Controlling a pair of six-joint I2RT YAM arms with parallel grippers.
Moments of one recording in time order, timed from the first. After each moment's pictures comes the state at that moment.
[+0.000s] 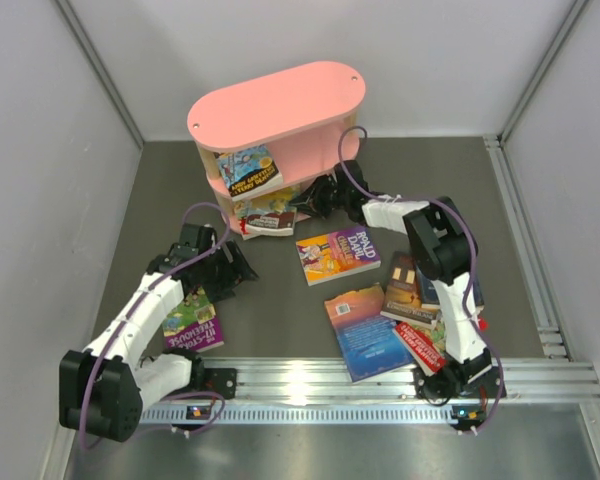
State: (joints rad) left arm -0.22 1.07 0.69 -0.65 0.25 -0.74; right arm 0.52 2.22 1.48 0.24 -0.44 1.14
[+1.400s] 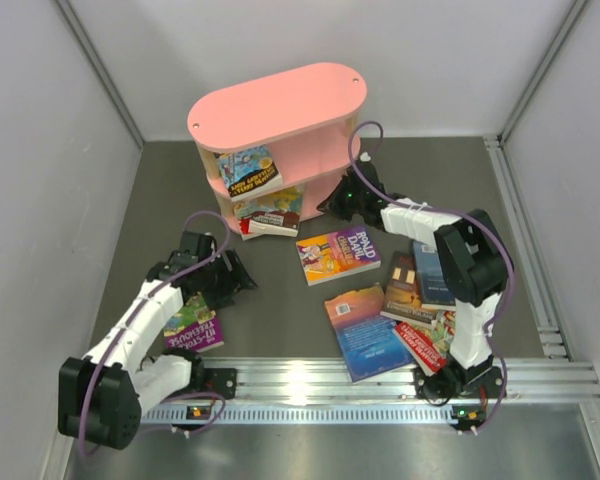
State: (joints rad) left arm -0.22 1.04 0.63 -0.66 0.25 -0.73; right arm 0.52 1.94 1.29 0.02 -0.13 1.00
